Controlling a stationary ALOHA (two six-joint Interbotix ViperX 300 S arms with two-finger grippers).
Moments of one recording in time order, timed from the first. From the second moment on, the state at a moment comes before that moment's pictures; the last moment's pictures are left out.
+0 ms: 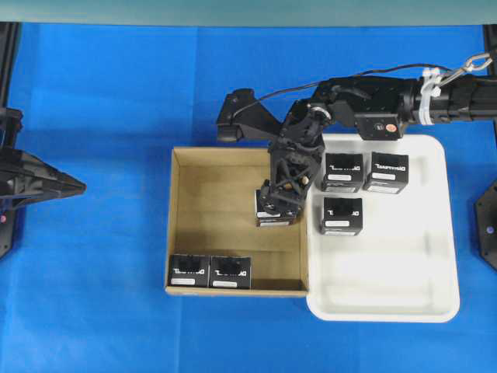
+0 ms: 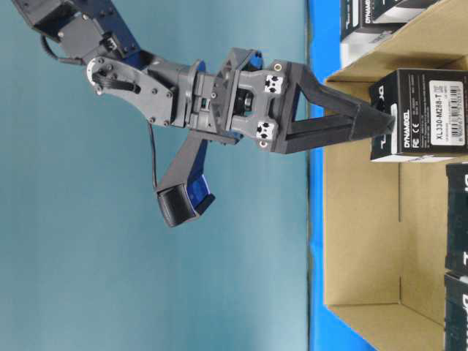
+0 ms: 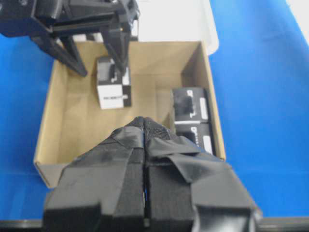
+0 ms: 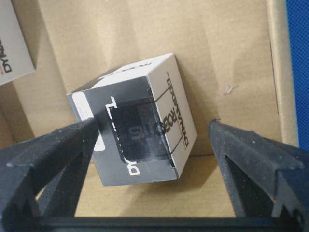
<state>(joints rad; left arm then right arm) -0.03 -1.03 1.04 0.02 0.28 -0.02 -0.26 0.25 0.31 0.38 0.85 -0.23</state>
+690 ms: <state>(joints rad) -0.03 -1.03 1.04 0.02 0.28 -0.03 -0.23 0.04 0.22 0.38 0.96 -0.18</state>
